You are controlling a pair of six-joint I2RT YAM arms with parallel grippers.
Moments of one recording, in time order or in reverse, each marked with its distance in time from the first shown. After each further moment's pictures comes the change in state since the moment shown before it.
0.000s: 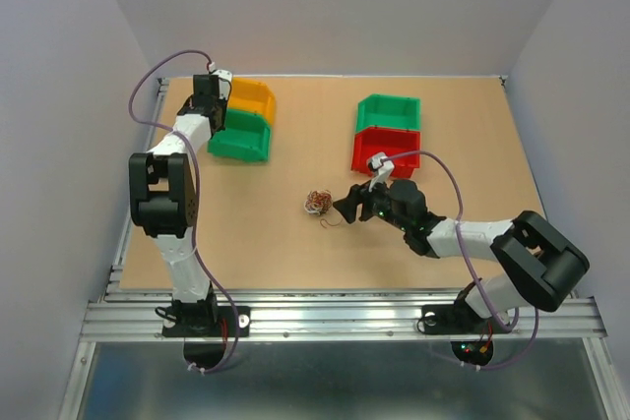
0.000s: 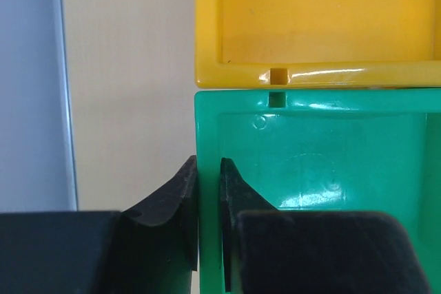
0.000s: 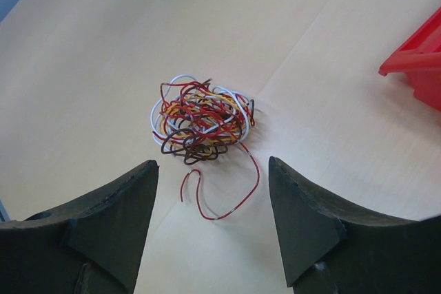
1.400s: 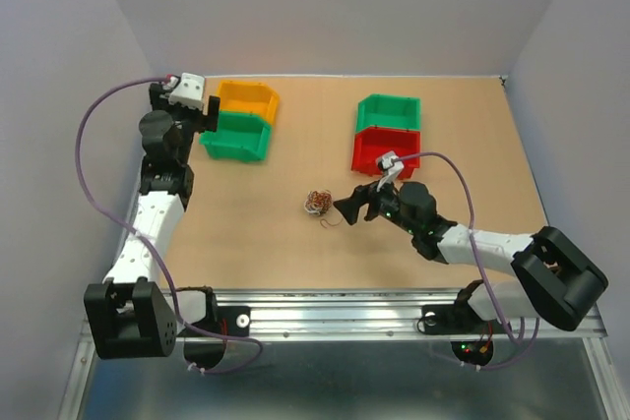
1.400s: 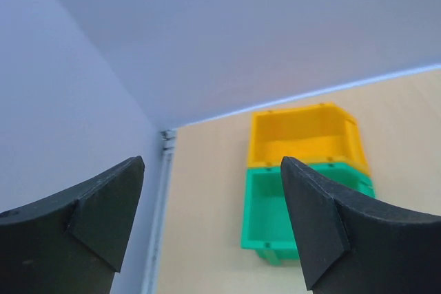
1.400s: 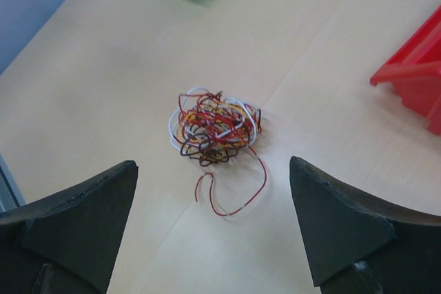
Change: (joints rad) left arm 0.074 -0.785 -0.592 0.579 0.278 0.076; right arm 0.000 -0.136 -0.037 -0.020 -0.003 0.023
